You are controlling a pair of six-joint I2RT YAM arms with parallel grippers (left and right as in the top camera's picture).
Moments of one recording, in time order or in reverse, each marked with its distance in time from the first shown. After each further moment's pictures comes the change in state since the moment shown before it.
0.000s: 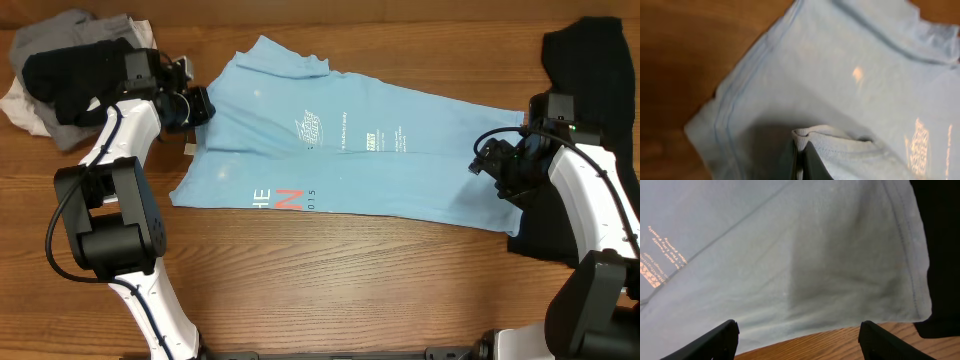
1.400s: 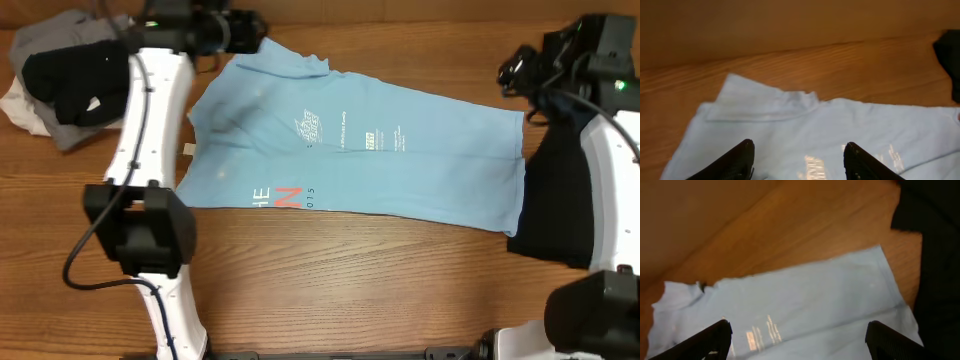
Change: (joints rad) left arm -0.230 -0.008 0.568 -0.317 -0.044 0.101; right arm 0.000 0.036 0.441 0.099 0.001 -0.060
